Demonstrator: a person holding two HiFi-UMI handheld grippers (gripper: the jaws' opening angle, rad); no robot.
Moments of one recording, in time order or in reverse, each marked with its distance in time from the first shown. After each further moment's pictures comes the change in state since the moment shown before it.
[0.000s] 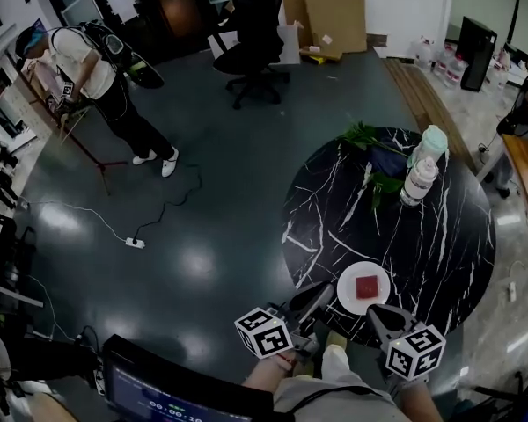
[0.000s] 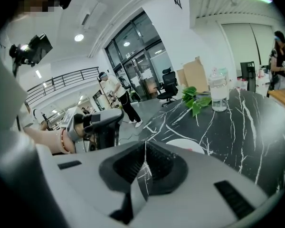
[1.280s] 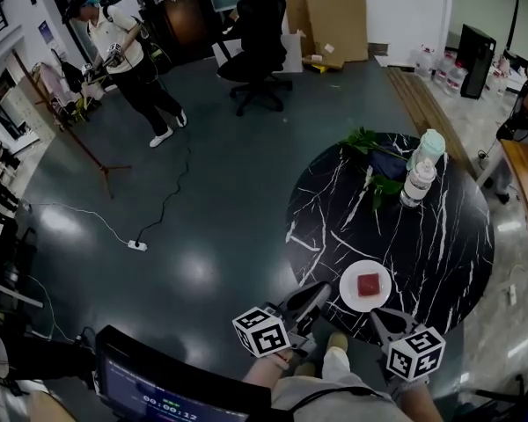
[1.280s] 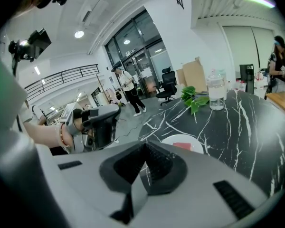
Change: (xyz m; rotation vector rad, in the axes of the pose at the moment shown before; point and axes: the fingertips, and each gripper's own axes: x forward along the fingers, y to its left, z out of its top) left arm -0.020 -0.008 0.005 0.024 0.004 0.000; right arm -0.011 0.011 -0.014 -0.017 0.012 -0.026
